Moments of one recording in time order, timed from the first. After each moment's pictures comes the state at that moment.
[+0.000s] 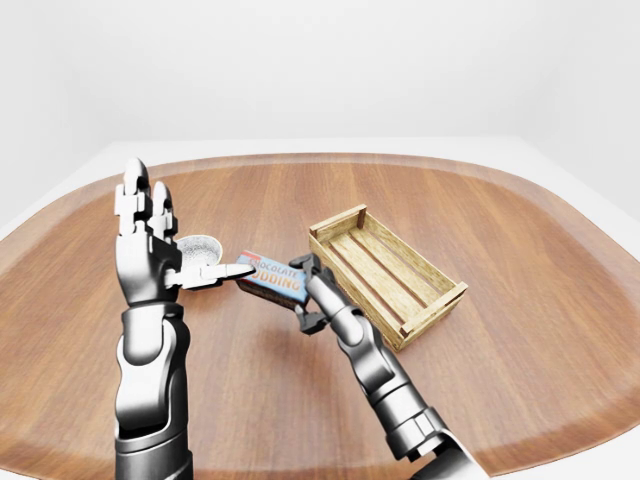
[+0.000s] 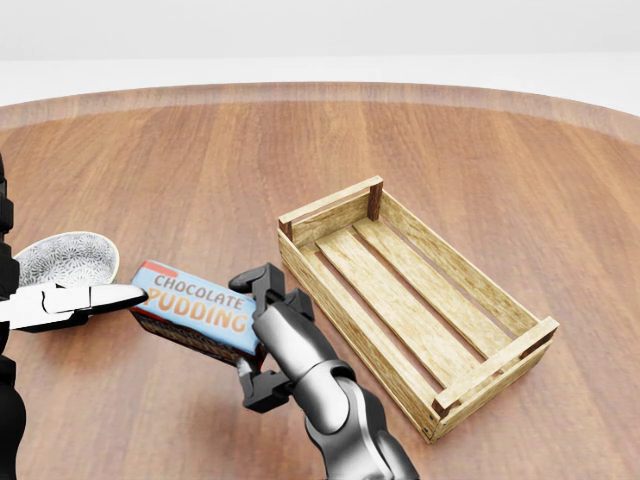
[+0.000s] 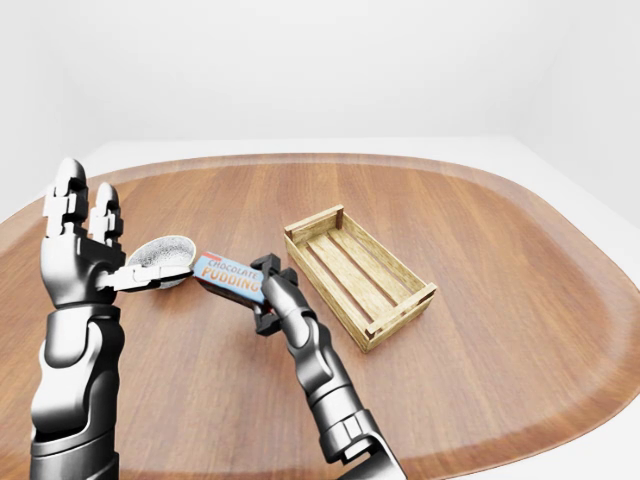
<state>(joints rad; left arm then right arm) -0.18 0.16 0.24 -0.36 -0.14 0.09 0.04 -0.39 0.20 0.23 0.48 -0.65 0.09 0.15</state>
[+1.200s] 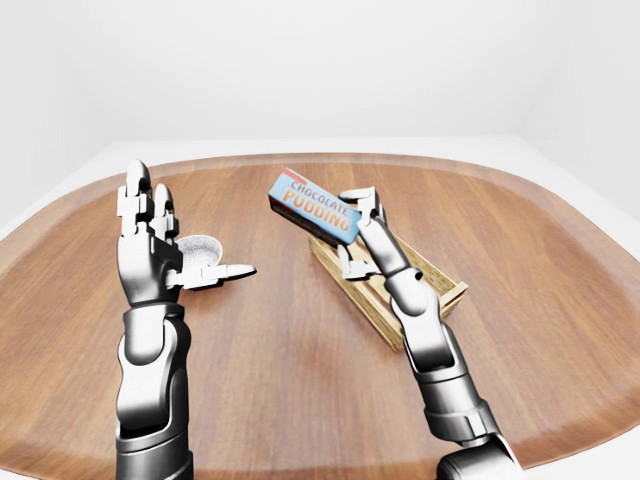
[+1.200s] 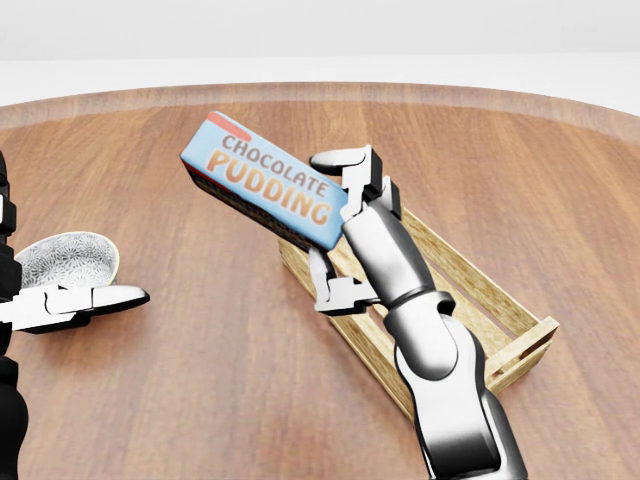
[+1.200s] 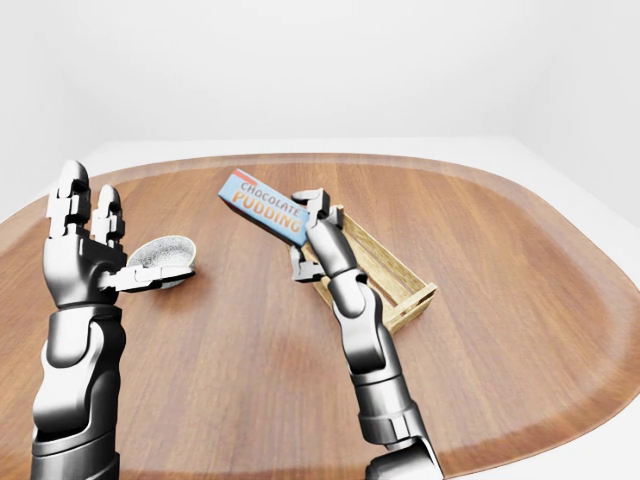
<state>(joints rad) -0.18 0.15 0.23 -0.35 -0.13 0.09 0.04 -0.40 0.03 0.10 0.02 -0.55 0.09 0.20</state>
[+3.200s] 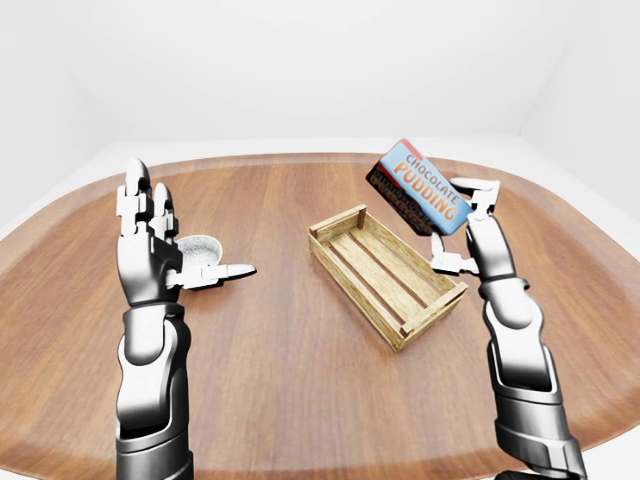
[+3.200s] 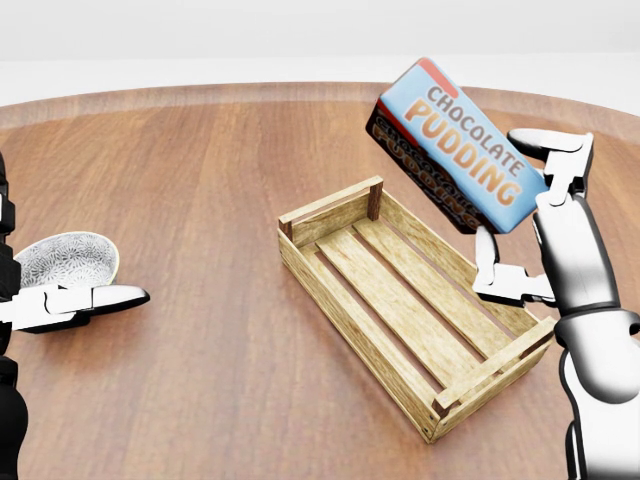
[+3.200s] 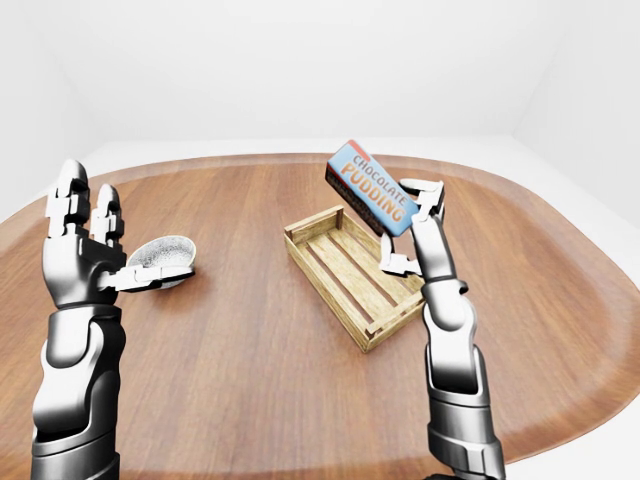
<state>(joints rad) -0.18 0.15 0.23 -0.36 -0.13 0.09 0.04 -0.26 -0.21 -0.19 -0.17 -0.32 0.09 0.18</state>
